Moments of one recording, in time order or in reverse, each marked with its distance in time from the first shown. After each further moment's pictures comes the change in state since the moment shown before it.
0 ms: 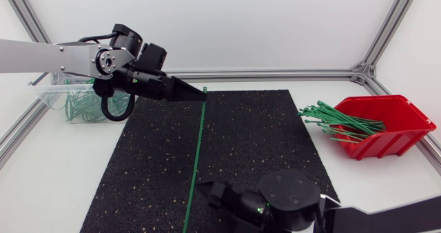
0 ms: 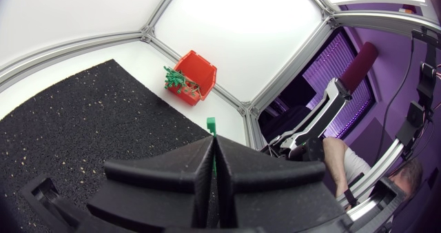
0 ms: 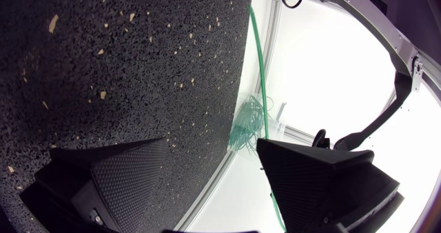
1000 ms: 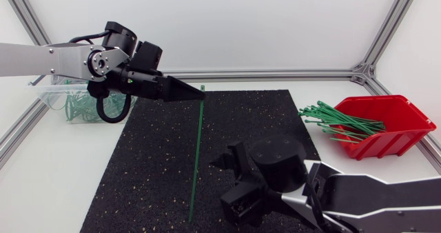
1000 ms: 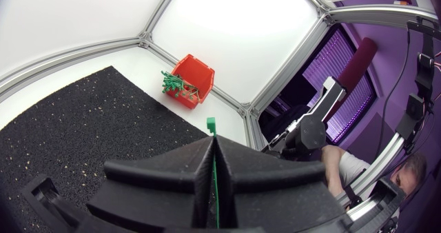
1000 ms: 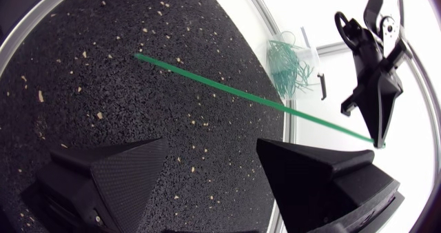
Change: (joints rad) left arm 0.003 -0.053 -0.050 0.049 0.003 -0.013; right arm -0.105 -0.116 0.163 -0.486 -0.015 0.621
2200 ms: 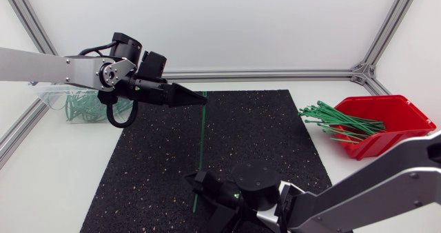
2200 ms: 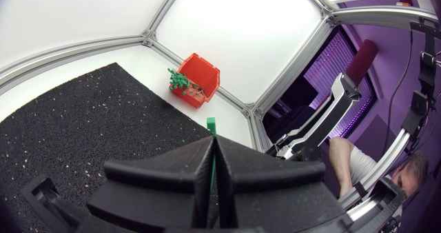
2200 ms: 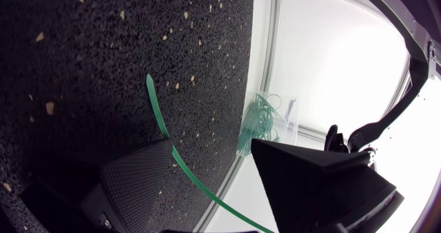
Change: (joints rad) left arm 0.002 0.068 -0.026 0.135 0.004 -0.045; right arm 0.053 0.410 -0.010 0.623 -0.040 -0.568
